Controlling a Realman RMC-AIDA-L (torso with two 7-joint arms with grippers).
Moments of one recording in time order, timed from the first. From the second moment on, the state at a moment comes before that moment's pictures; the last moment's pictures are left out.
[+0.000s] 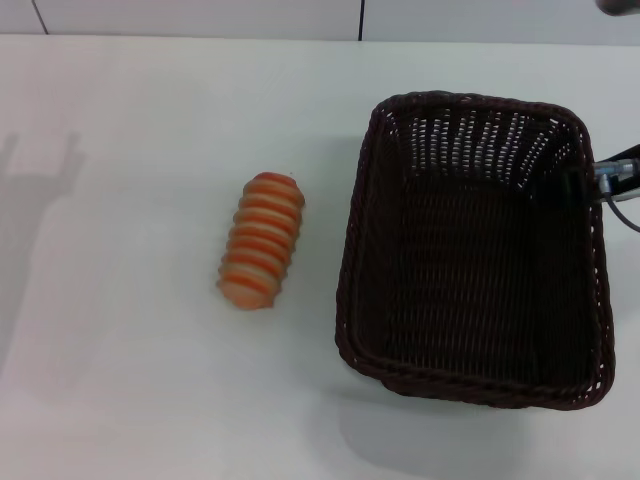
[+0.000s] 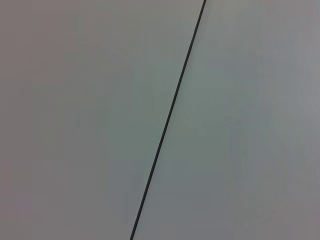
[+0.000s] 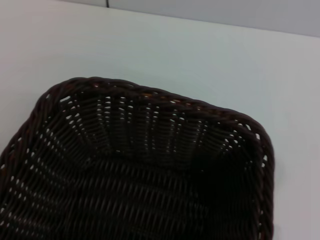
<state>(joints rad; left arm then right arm) -0.19 -2.05 -1.47 -0.44 2.85 1.30 -0.47 0.48 2.08 -1.73 -1.86 0.17 1.71 0.37</state>
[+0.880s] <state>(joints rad) -0.19 -2.05 -1.47 -0.43 2.85 1.31 -0.47 0.43 2.08 -1.72 -1.79 0.18 1.62 0.44</state>
